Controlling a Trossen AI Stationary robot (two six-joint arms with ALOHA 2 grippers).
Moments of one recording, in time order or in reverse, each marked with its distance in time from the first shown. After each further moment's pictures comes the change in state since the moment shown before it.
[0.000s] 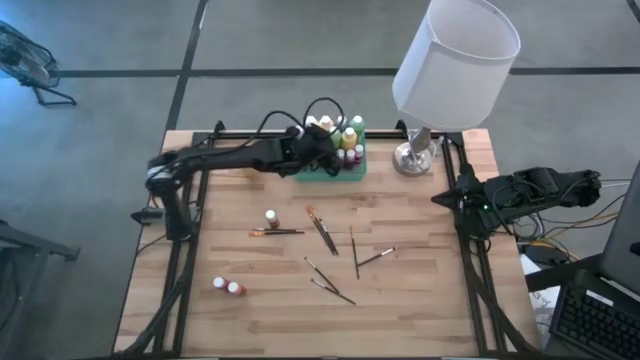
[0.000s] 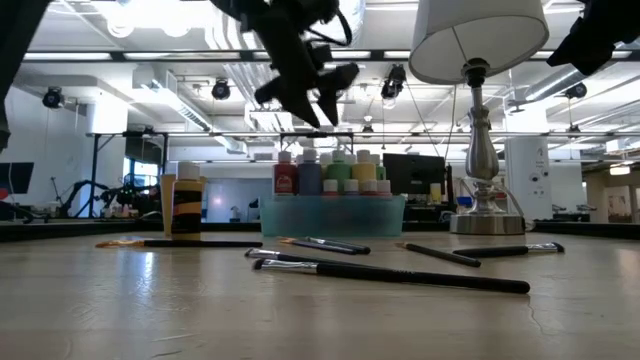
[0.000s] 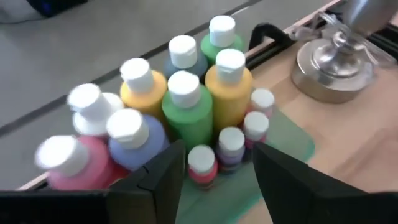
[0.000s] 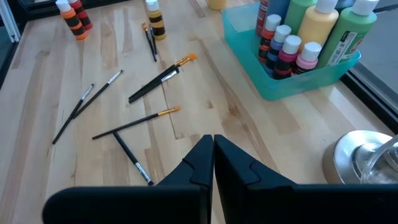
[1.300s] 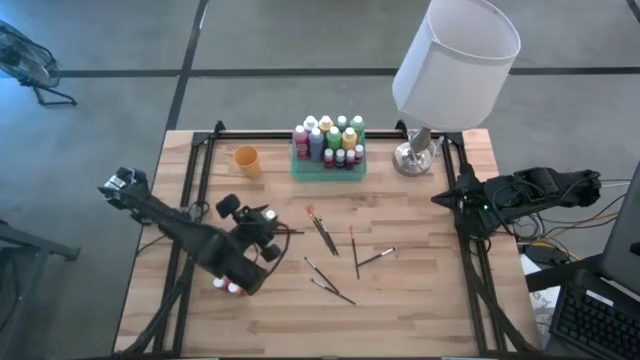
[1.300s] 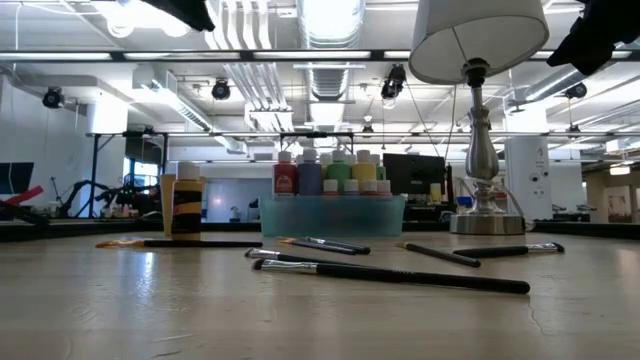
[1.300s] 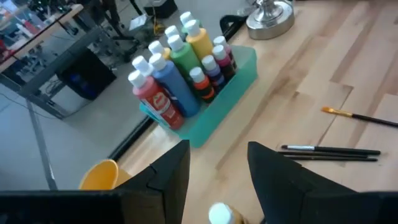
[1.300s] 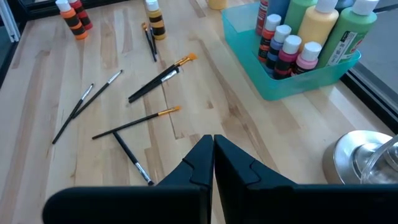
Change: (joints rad) left arm -0.800 -0.299 -0.190 -0.793 -0.526 -0.603; right arm 0.000 0.001 0.000 0.000 0.000 0.000
